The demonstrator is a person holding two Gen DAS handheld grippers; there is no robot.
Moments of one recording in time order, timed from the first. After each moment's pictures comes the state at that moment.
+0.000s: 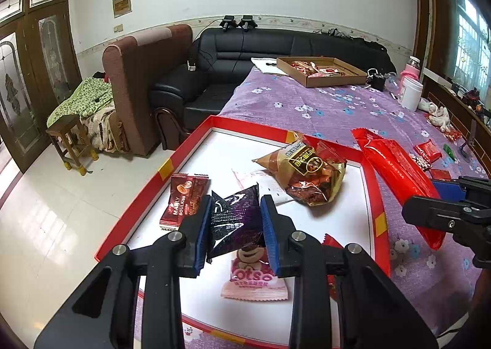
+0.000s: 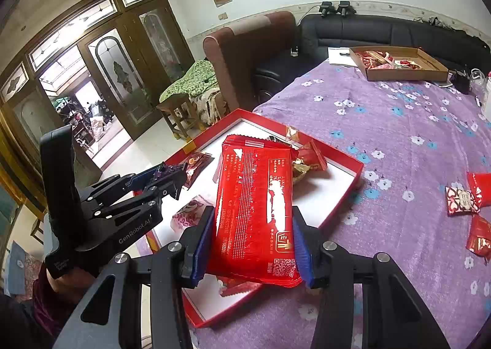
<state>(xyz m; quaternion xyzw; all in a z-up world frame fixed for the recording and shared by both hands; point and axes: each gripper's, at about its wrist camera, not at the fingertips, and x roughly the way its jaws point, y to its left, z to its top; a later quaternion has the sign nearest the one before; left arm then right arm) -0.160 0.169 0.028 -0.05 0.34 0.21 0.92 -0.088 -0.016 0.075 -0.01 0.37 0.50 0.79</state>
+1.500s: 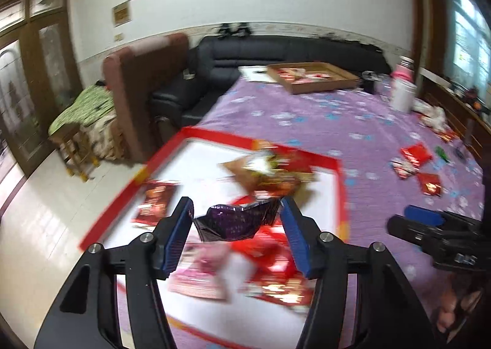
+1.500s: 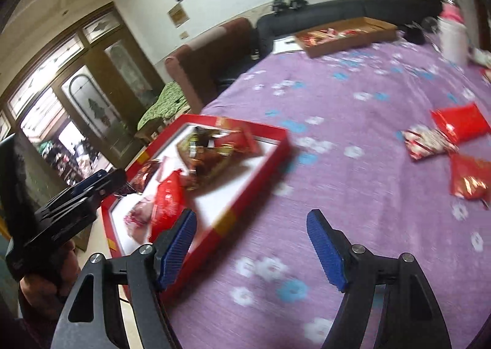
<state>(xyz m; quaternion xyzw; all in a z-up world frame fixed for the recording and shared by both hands) -0.146 0.101 0.040 -0.03 0.33 0.20 0.92 -0.045 -0.101 0.013 0.09 0.40 0.42 0.81</state>
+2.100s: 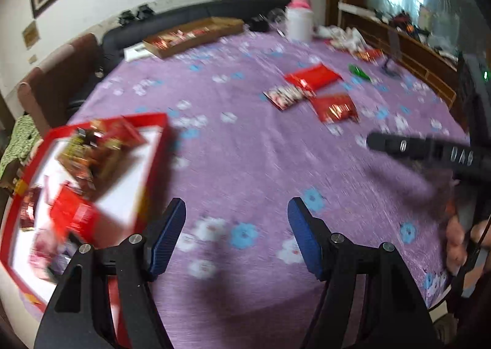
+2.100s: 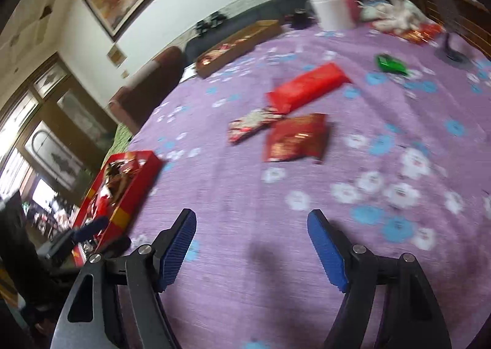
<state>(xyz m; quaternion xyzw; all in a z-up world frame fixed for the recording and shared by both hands) -0.095 -0.044 -0.014 0.03 0.42 0.04 0.91 -0.013 -0.264 -0.029 0.18 0.42 0.30 0.84</state>
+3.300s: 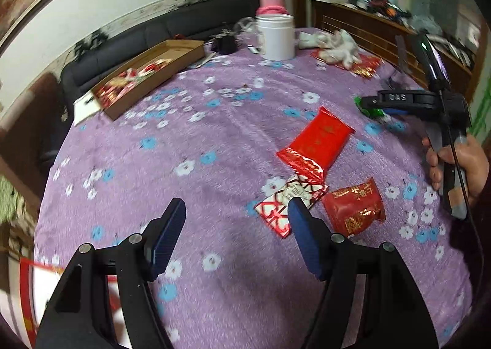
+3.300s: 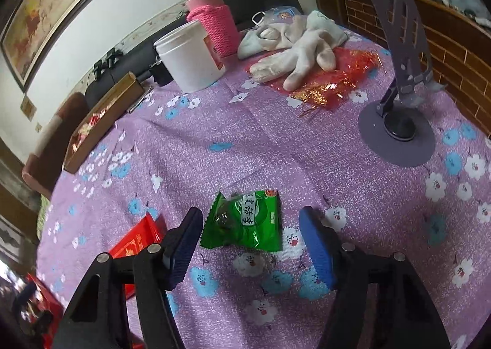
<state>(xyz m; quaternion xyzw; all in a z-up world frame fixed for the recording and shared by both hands) 0.069 -0.056 0.013 0.11 0.42 -0.04 0.90 0.209 -0.328 -0.044 0.17 0.44 0.10 0.88</state>
